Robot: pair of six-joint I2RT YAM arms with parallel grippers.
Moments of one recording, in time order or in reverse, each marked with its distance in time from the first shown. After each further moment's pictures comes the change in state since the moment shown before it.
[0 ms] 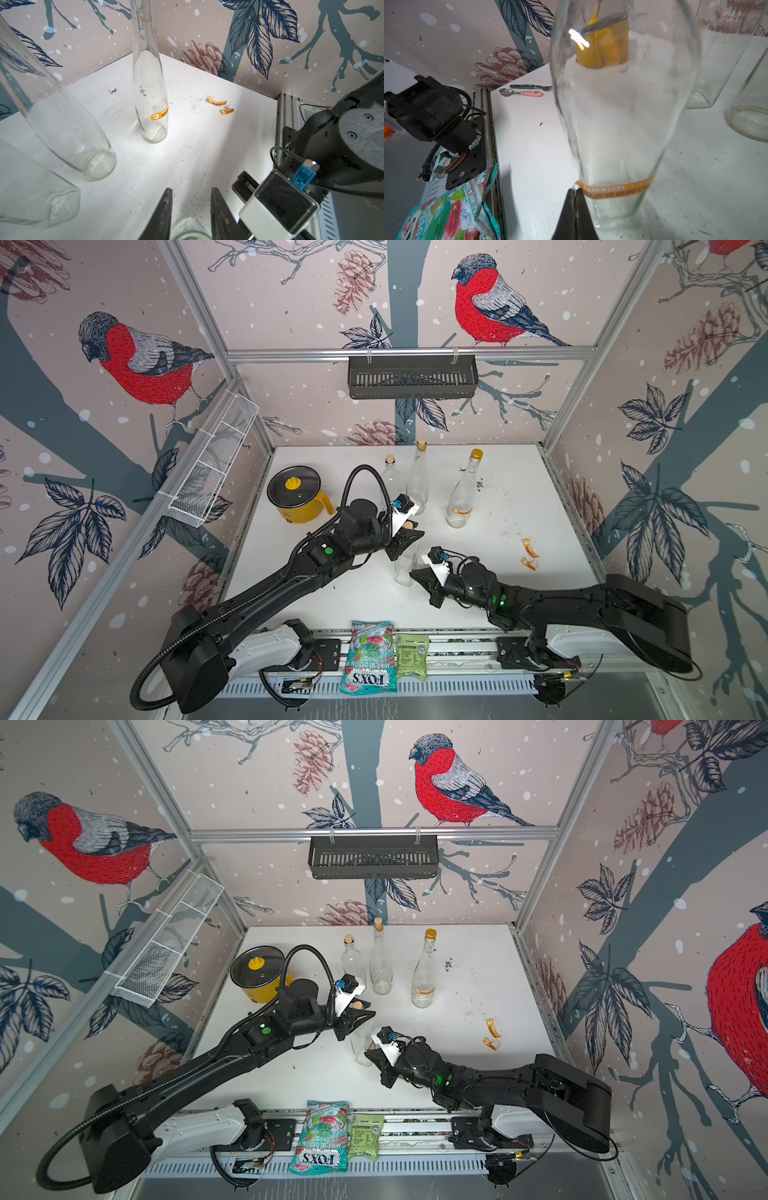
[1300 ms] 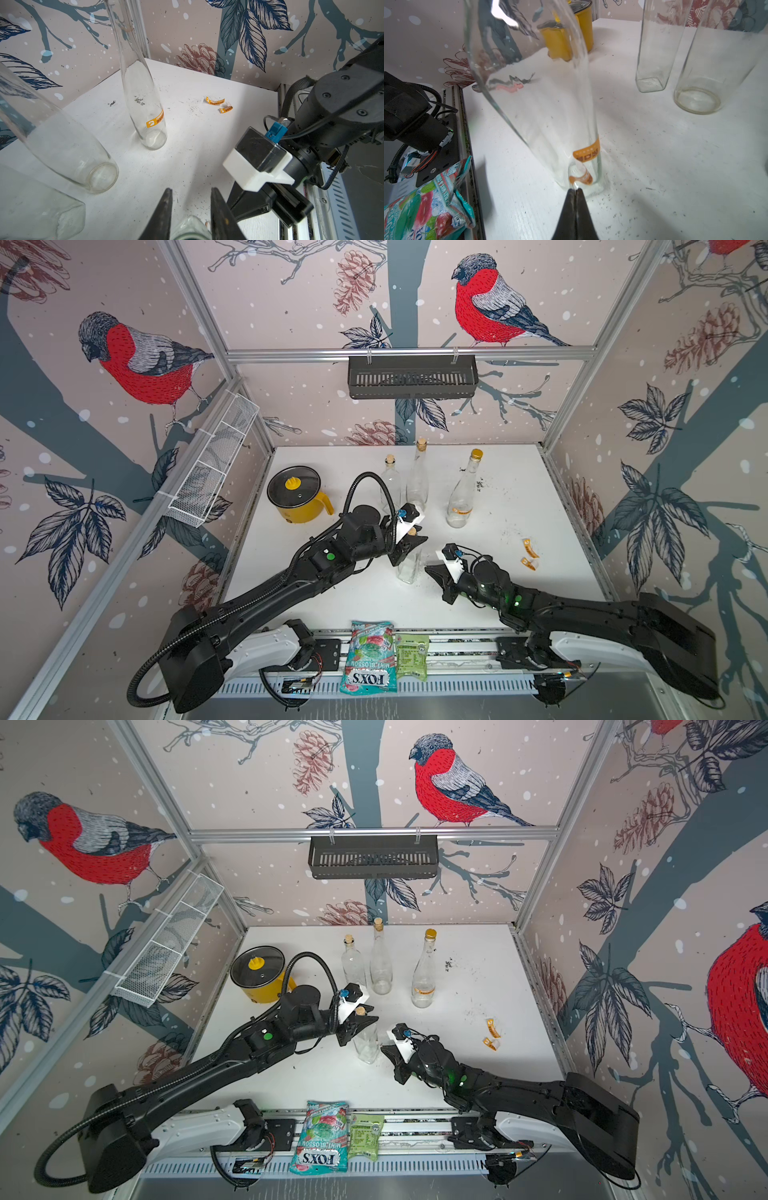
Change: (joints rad) left arm -0.045 -0.016 -0.033 0.045 -0.034 0.091; right arm -0.093 -0.200 -0.058 -0.197 0.031 -0.026
